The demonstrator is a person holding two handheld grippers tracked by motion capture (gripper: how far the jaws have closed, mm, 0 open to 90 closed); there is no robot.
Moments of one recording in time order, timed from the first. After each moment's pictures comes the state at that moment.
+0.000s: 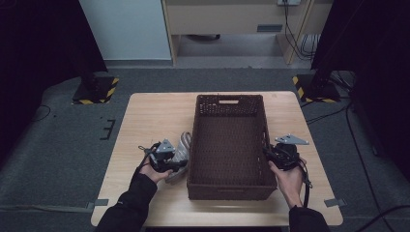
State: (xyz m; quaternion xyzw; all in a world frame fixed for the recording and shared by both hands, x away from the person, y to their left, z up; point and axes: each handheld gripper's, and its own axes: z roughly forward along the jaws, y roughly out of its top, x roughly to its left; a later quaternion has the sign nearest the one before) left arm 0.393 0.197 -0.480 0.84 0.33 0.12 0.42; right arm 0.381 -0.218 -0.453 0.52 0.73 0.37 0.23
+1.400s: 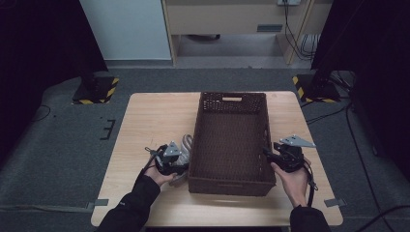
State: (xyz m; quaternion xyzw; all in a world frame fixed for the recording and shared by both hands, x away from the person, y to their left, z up) left arm 0.390 0.179 -0.492 0.86 0.31 0.11 0.38; right arm 0.371 -0.226 -0.444 0.50 0.73 0.40 0.24
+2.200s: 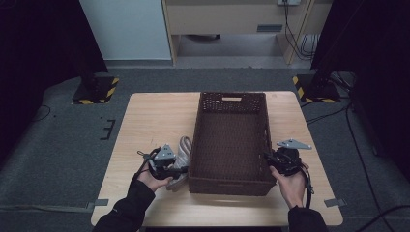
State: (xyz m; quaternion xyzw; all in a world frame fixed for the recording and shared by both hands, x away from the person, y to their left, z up) left arm 0.369 0.184 -0.481 0.86 0.31 0.10 0.40; right arm 0.363 -0.216 -0.447 0.54 0.73 0.37 0.22
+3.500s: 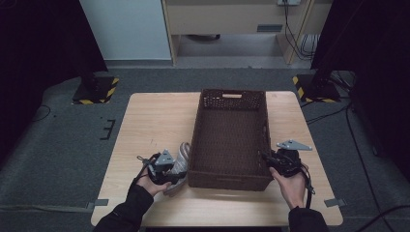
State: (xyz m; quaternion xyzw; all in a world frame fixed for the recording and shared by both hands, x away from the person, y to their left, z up) left arm 0.356 0.197 -0.483 0.85 0.32 0.10 0.40; right arm 0.361 -0.218 -0.449 0.52 0.74 0.39 0.21
